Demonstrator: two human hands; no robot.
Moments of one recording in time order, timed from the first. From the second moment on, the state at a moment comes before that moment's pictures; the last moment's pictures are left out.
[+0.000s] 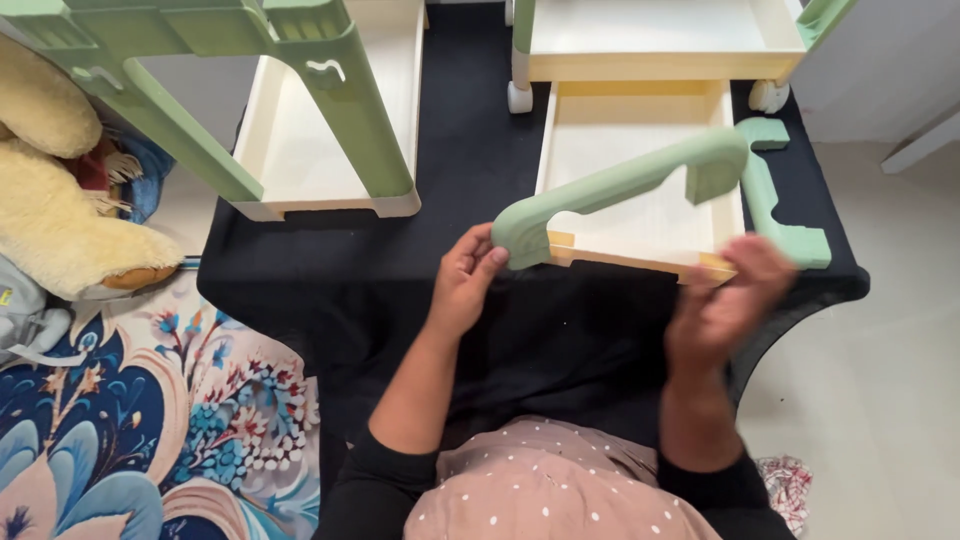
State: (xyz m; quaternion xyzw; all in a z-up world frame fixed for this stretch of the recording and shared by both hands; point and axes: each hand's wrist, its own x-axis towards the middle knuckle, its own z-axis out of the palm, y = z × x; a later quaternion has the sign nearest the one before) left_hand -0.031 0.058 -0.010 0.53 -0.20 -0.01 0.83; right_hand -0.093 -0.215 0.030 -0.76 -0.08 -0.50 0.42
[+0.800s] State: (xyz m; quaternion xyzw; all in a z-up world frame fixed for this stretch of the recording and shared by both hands) left_hand 0.024 0.033 -0.015 0.59 -0.27 -0.04 0.76; right_hand -0.069 -0.332 -0.019 -0.70 -0.06 -0.24 0.67
